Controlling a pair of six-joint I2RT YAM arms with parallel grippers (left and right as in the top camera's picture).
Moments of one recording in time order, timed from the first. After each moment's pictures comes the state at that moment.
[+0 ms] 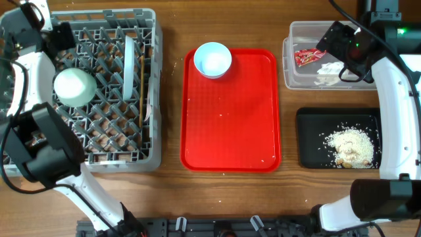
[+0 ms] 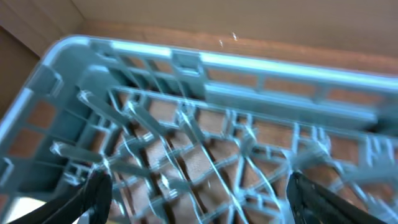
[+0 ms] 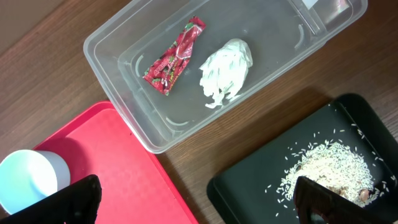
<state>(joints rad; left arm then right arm) 0.38 2.08 1.68 -0.33 -0.03 0.17 -0.02 1.69 1.84 -1.27 0.17 0.57</state>
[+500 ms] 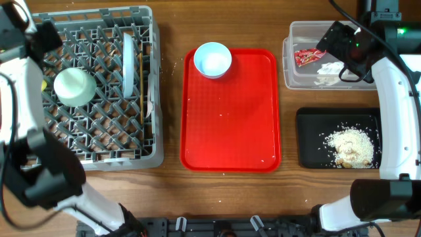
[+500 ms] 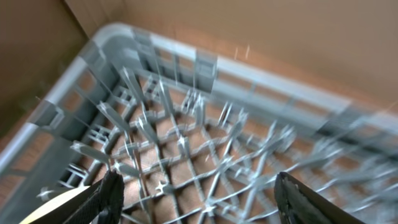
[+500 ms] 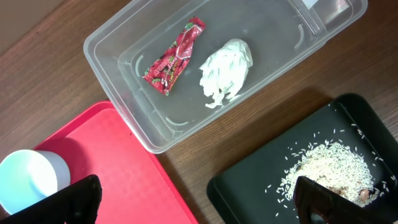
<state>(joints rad) 0.41 1.89 1.66 -0.46 -0.04 -0.04 -0.02 1.69 1.84 -1.27 0.17 0.57</state>
